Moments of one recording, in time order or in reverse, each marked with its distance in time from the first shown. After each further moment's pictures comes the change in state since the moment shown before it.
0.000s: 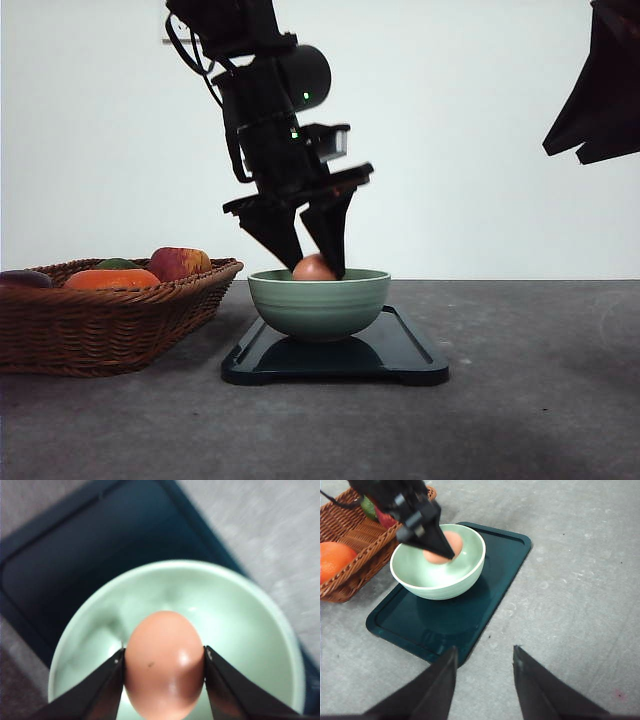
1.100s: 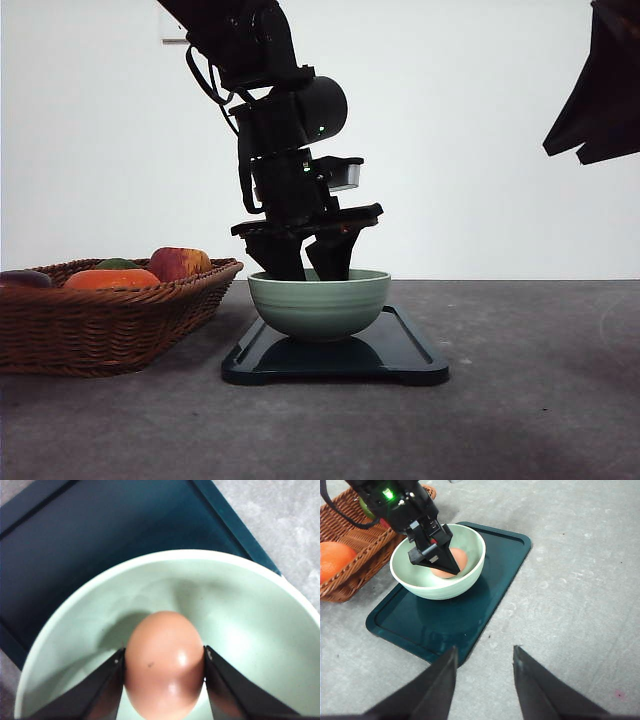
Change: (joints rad) left_arx -0.021 0.051 0.000 0.022 -0.038 0.016; right_arx 0.000 0.000 0.000 -0.001 0.001 0.000
